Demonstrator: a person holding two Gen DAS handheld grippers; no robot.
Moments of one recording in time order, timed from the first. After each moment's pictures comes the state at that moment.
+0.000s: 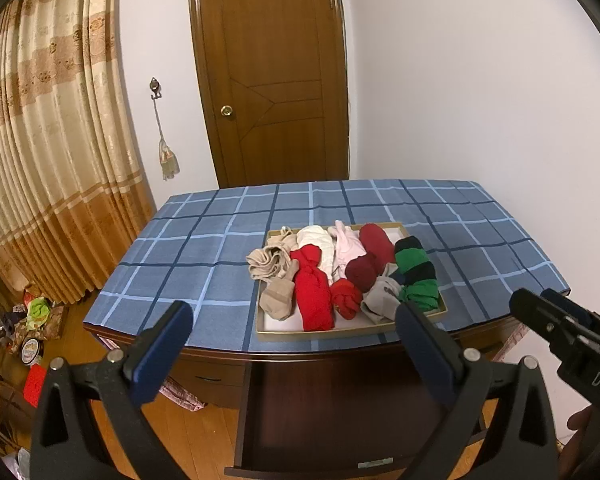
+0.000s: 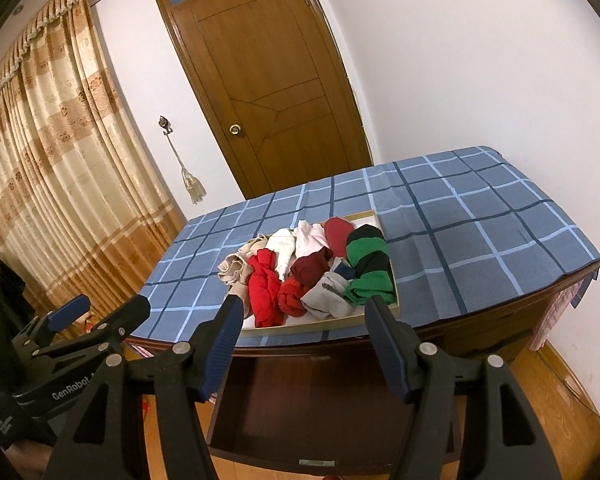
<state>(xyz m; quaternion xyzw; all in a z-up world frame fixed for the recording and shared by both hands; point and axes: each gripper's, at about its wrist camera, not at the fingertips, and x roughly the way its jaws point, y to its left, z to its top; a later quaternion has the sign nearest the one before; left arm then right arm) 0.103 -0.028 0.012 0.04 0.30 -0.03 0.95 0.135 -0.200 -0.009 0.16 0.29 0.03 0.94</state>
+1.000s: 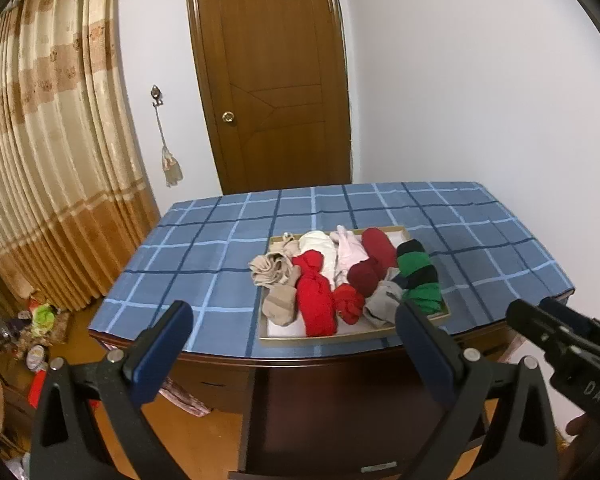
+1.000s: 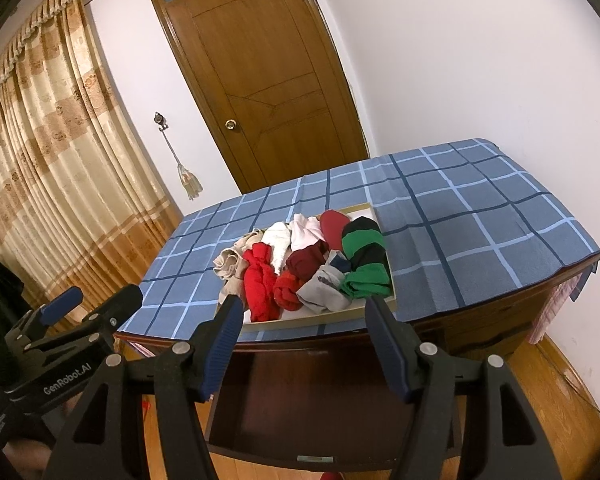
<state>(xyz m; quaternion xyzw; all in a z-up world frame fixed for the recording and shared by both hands) 0.105 -0.033 0.012 0.06 0.28 -0.01 0.96 0.135 -0.204 -0.016 0.16 0.30 0.02 0.94</state>
